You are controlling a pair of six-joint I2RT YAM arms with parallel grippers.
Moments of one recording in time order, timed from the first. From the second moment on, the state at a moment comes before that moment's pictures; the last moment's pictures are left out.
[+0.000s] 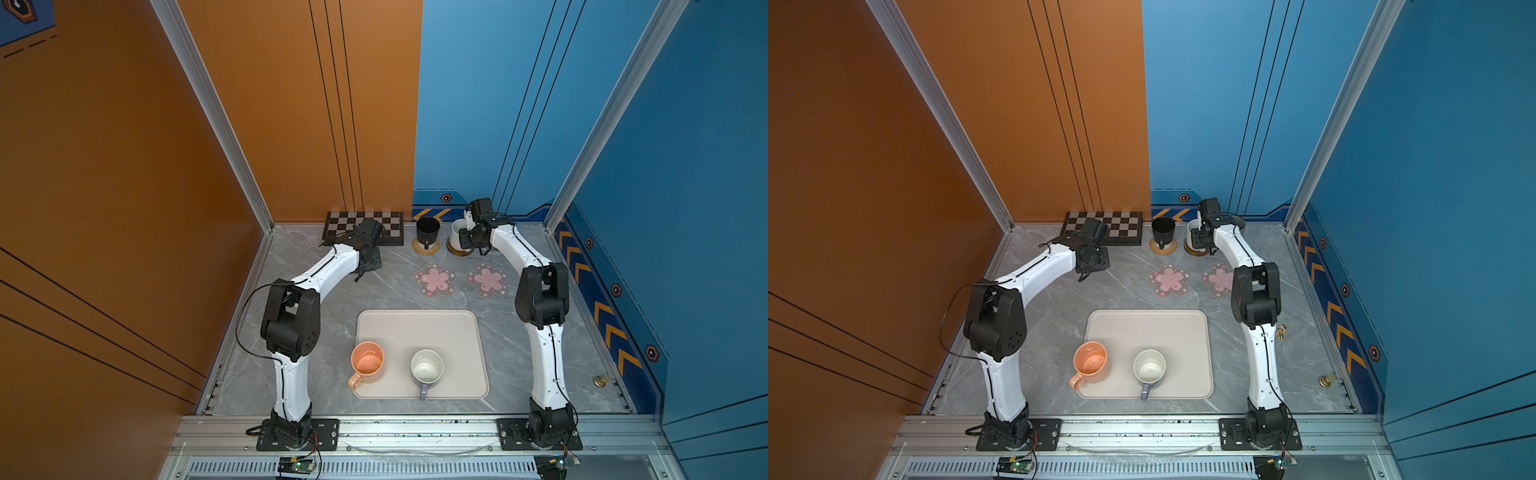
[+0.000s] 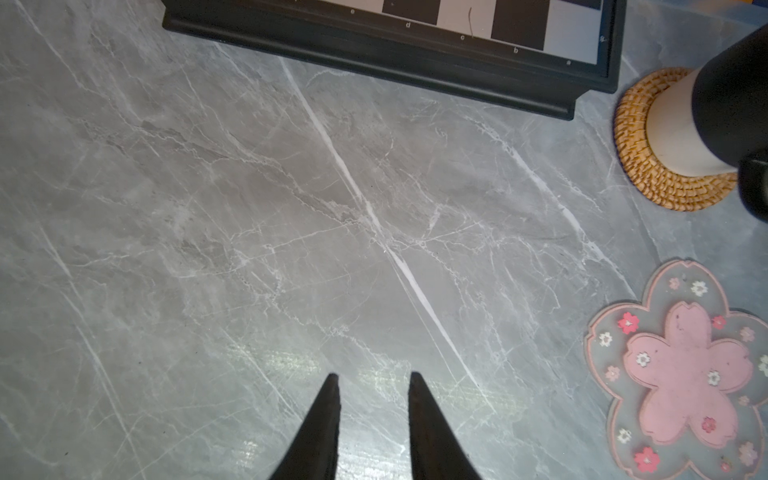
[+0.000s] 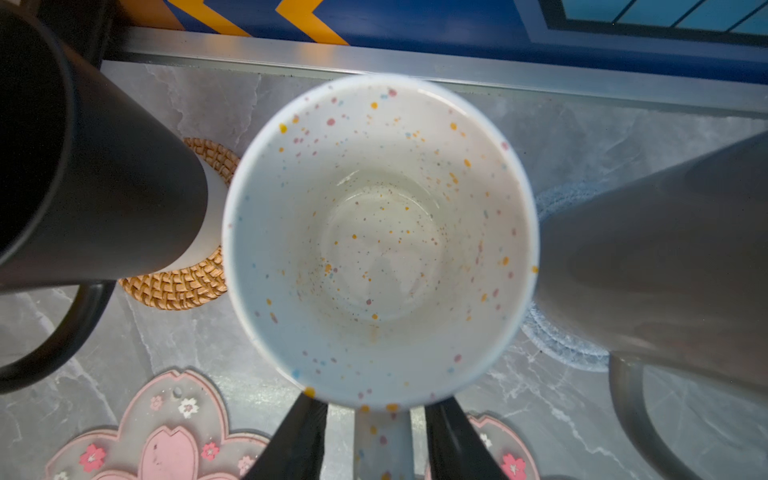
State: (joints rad) left arm -0.38 1.98 1.65 -0.73 -0.23 -0.55; right arm 0.18 2.35 2.11 -0.72 0.02 0.07
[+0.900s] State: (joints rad) left arm -0.44 1.50 1.33 -0.81 -0.26 -0.48; right arm 0.35 1.67 1.64 -0.73 0.11 0.16
